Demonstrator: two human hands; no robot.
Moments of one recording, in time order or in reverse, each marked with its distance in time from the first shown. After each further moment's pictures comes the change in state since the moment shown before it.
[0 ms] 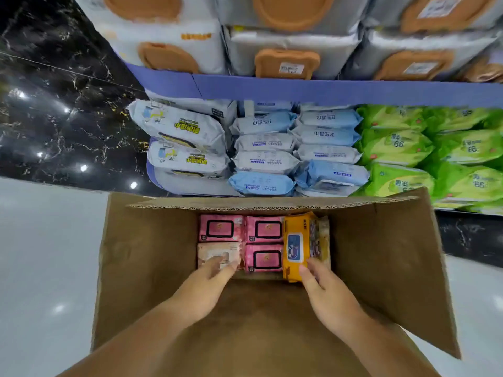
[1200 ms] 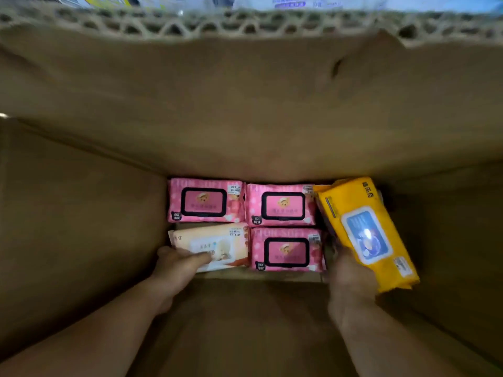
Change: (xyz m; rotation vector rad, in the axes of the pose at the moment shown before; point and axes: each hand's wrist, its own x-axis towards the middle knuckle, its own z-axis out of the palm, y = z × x) left_hand 0.269 -0.149 0.062 -0.278 0.214 -0.302; right_hand 0.218 0.097 0.129 0.716 0.655 0.468
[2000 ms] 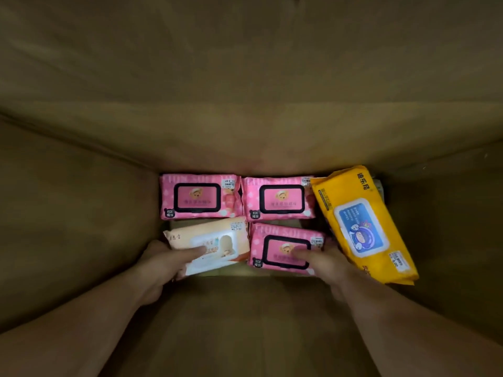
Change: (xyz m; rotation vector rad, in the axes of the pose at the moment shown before) left_hand 0.030 -0.011 -0.009 -0.112 -0.121 0.073; right_hand 0.065 0.032 0.021 -0.396 -0.537 0.000
